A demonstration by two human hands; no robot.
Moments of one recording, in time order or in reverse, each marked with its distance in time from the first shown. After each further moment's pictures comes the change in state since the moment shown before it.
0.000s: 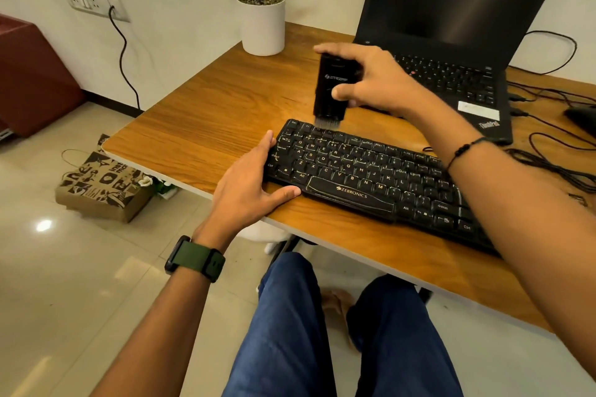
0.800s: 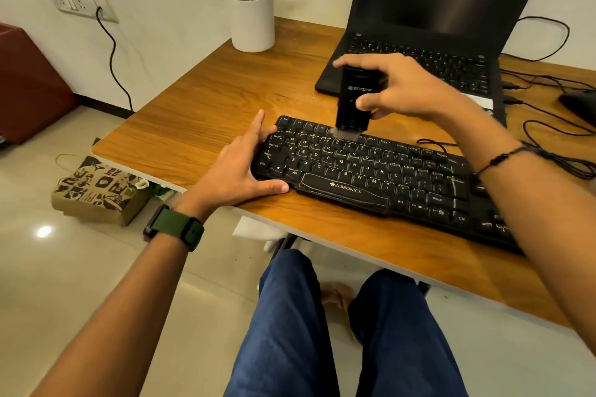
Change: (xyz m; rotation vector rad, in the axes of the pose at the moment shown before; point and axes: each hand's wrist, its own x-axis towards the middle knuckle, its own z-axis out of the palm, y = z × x) left_hand 0.025 -0.009 -0.017 -0.114 -0.248 0.066; right_hand -0.030 0.022 -0.026 -0.050 -0.060 0.094
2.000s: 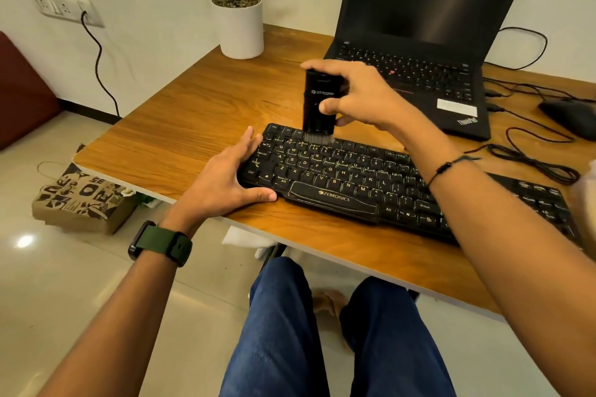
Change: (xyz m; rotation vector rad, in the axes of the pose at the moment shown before) left_hand 0.001 -0.003 0.001 -0.044 0.030 -0.002; right_hand 0.016 -0.013 0.025 0.079 0.074 -0.008
